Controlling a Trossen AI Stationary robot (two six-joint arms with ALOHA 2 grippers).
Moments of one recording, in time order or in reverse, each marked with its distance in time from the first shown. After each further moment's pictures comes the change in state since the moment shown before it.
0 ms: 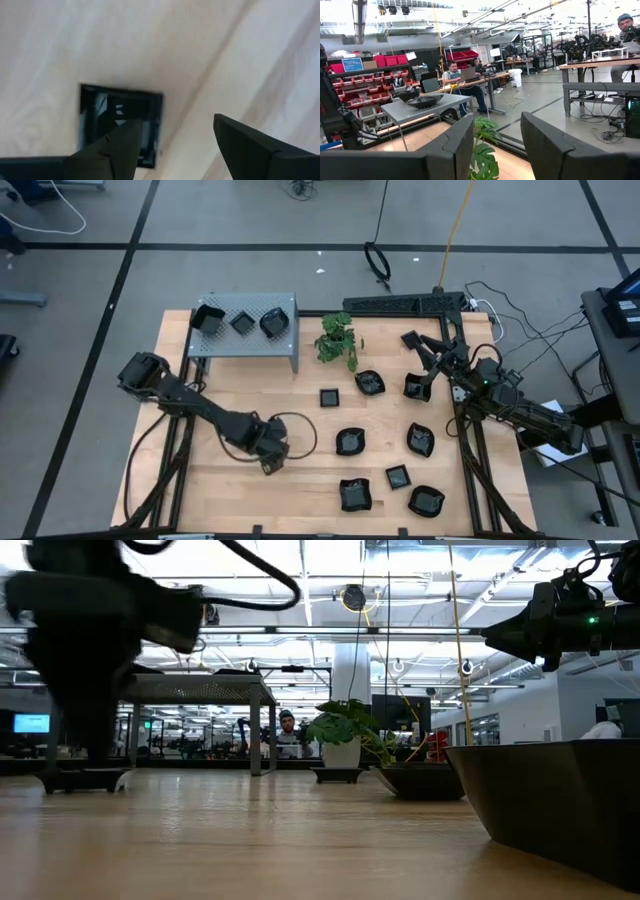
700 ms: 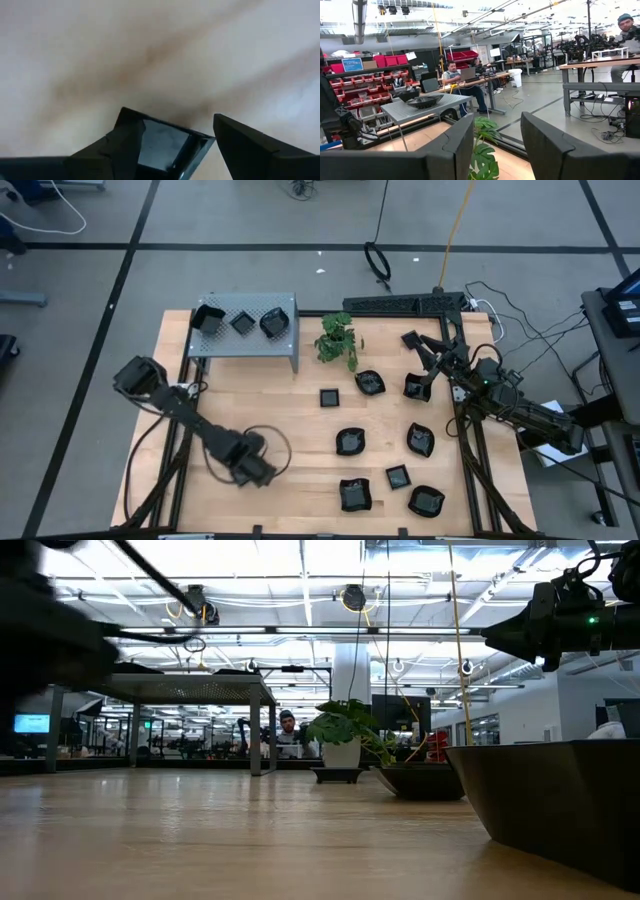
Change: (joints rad) left arm -0.119 0.015 -0.114 0.125 0.166 -0.718; right arm 0.000 0.000 0.000 0.000 0.000 0.000
